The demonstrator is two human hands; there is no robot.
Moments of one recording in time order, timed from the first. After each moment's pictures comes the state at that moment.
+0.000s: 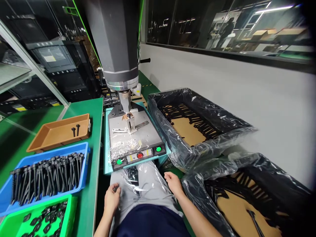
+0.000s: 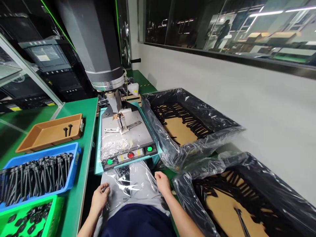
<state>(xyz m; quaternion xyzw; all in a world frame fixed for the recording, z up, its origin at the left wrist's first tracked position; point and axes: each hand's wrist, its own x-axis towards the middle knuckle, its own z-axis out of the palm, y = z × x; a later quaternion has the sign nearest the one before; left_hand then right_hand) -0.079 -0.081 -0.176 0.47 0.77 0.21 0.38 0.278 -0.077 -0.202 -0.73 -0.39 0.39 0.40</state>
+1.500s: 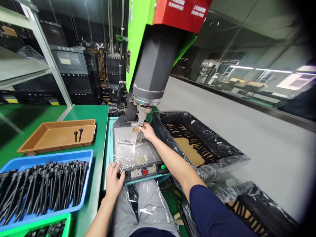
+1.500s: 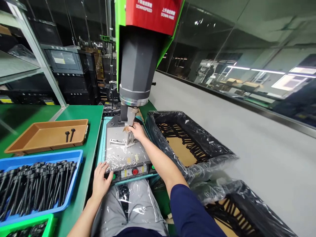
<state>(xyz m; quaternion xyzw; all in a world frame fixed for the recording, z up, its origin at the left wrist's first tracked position) -0.070 0.035 -0.117 0.69 0.57 0.45 0.05 0.164 0.246 0.016 -0.52 -0.70 0.17 0.47</state>
